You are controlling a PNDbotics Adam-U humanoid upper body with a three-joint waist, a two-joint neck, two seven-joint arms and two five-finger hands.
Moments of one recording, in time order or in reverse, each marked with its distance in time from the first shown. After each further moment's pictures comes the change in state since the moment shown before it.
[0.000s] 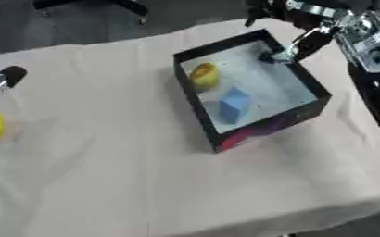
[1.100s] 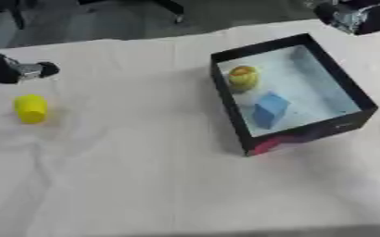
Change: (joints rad) left arm -0.194 0.156 0.025 0.244 0.043 -0.159 -0.400; right arm 0.009 -0.007 -0.018 -0.206 -0.404 0.252 -0.058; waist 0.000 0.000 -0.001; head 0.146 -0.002
